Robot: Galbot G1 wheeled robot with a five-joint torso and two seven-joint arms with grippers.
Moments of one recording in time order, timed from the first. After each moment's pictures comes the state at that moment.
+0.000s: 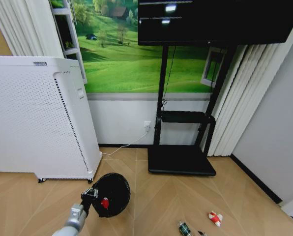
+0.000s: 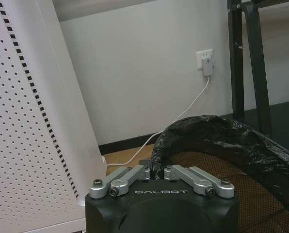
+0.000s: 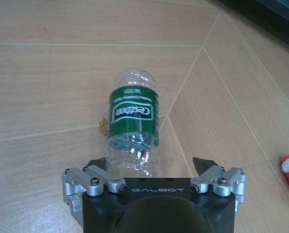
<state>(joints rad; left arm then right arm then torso) 1.59 -1.12 -0.52 -1.97 -0.21 0.12 -0.08 -1.29 0.81 -0.25 1.24 0.46 -0.05 0.22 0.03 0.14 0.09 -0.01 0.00</state>
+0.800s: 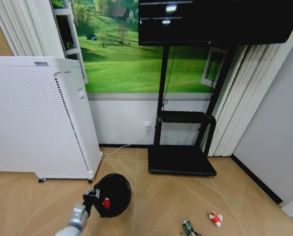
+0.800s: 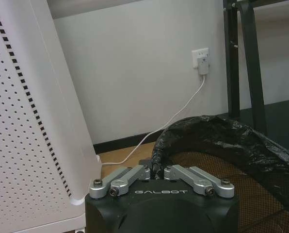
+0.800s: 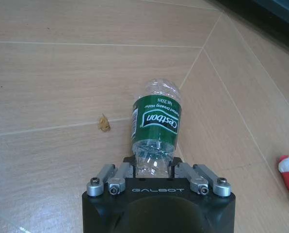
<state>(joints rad) 1.57 -1.14 -0.49 -1.95 -0.19 0.11 -0.08 -1.33 0.78 -0.20 1.29 0.45 -0.03 0.21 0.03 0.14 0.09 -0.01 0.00</state>
